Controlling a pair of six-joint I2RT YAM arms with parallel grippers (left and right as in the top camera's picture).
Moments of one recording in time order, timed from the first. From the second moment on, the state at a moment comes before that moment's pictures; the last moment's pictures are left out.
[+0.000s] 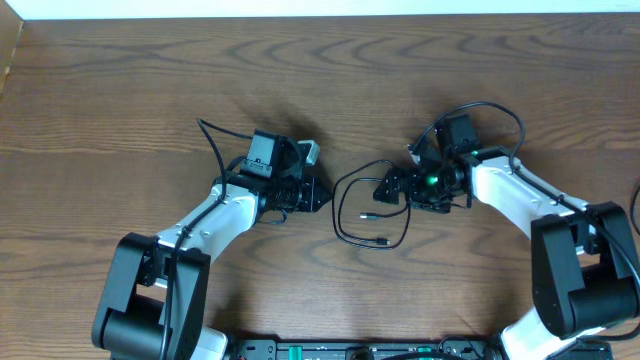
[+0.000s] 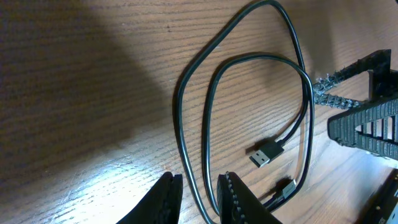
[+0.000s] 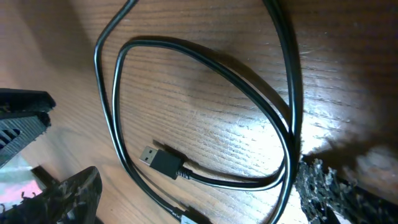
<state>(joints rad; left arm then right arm) -0.31 1.65 0.81 -0.26 0.57 -0.27 0.25 1.78 0.95 -0.53 -0.58 0.34</state>
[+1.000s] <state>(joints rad) -0.32 1.73 0.75 -0.19 0.61 -0.28 0.23 1.78 0.93 -0.51 -0.61 0.34</state>
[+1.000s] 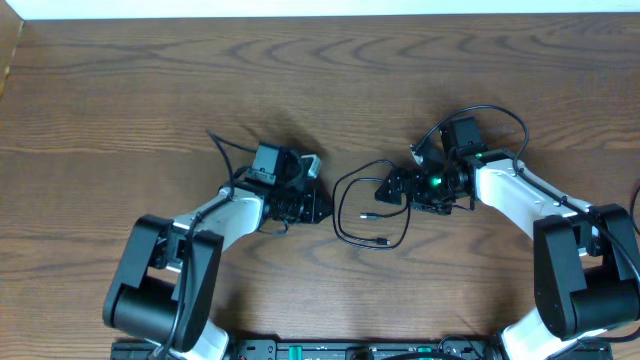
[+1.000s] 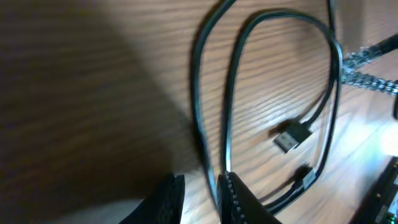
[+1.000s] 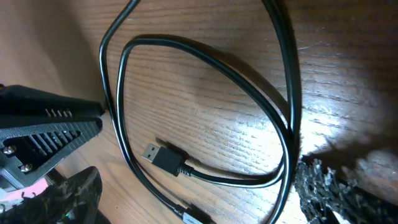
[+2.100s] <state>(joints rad) -0.42 1.77 0.75 -0.09 0.64 -0.36 0.24 1.77 0.88 -0.45 -0.70 0.36</state>
